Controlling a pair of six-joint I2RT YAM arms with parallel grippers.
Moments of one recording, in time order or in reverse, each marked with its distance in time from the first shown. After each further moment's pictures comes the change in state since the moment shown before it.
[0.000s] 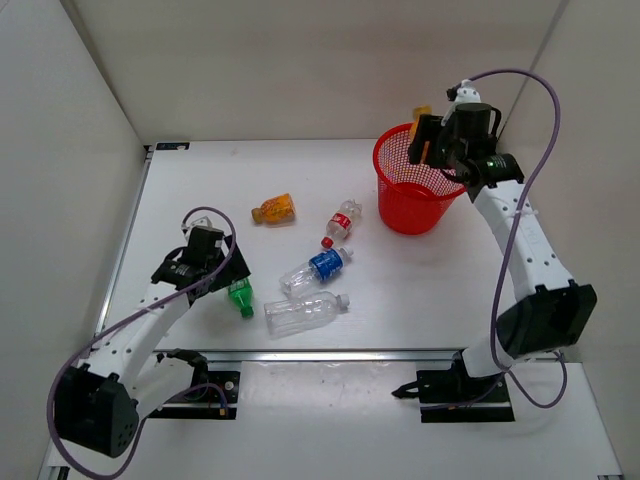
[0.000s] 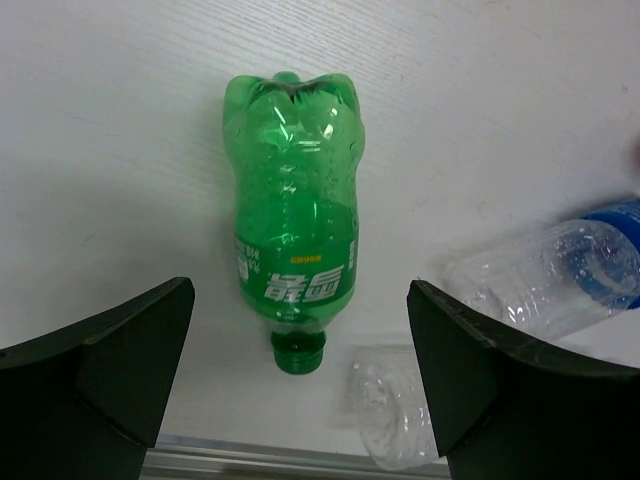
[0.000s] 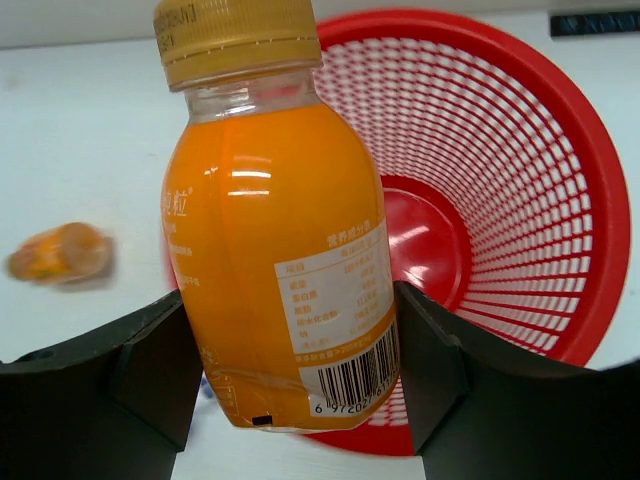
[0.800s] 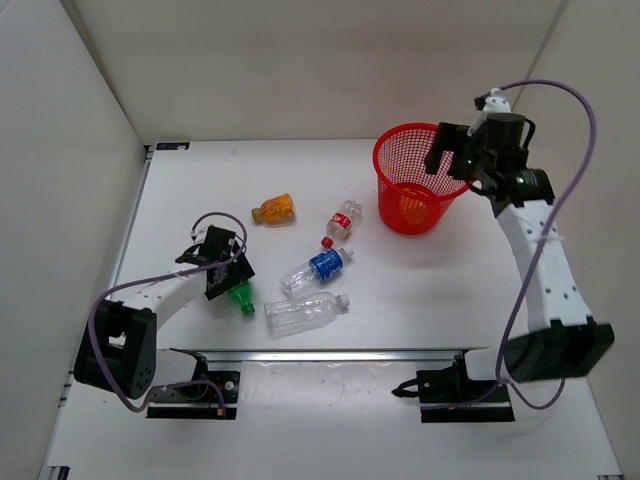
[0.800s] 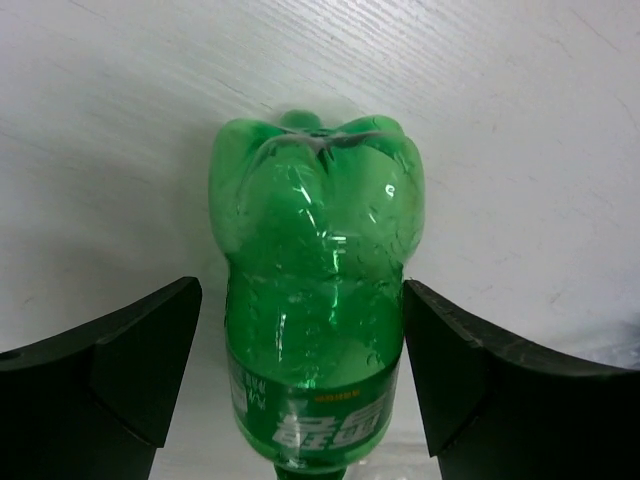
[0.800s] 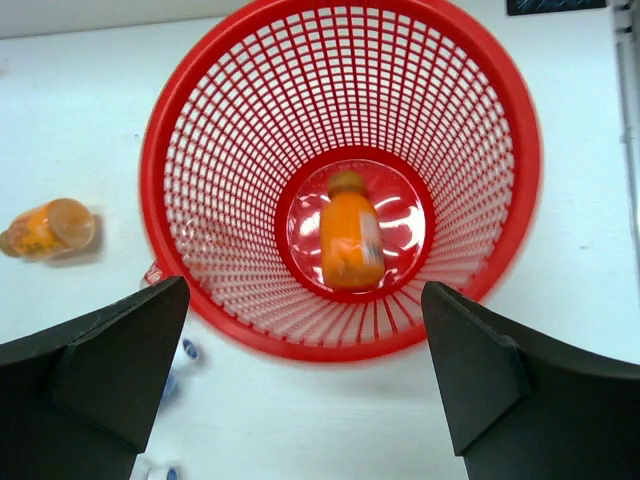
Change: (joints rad) left arm 0.026 0.311 -0.068 0.241 -0.014 -0.086; right arm -0.120 -0.063 -0.028 -0.100 -0.042 -0.031
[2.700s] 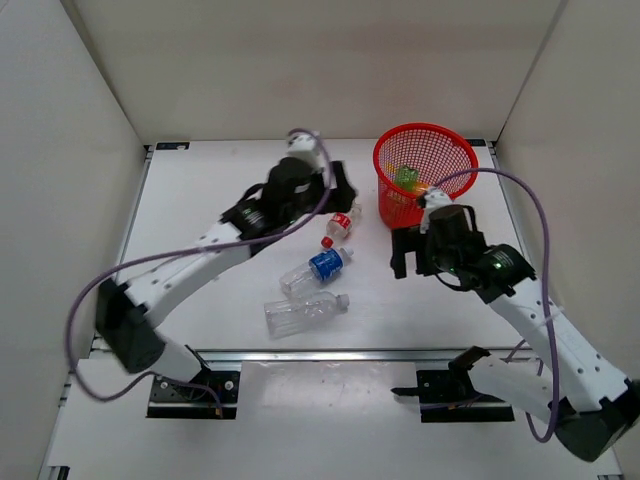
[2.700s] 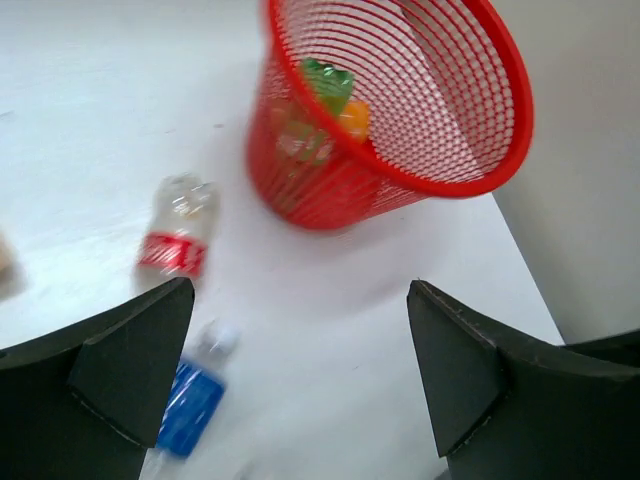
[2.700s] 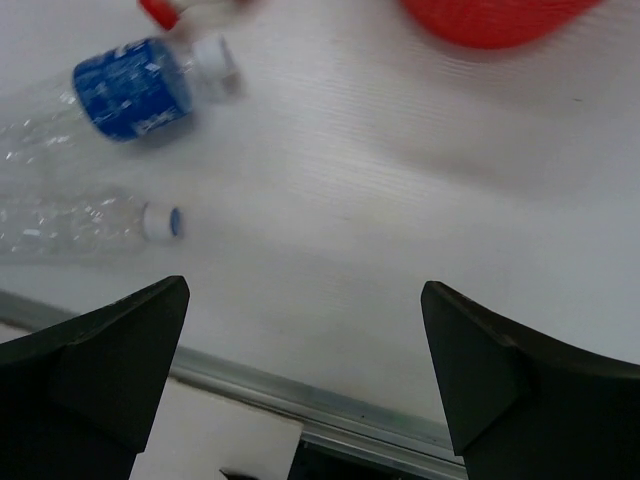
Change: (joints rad) left arm -0.531 0.324 0.881 0.183 0.018 0.242; right arm 0.382 -0.520 -0.535 -0.229 0.153 0.063
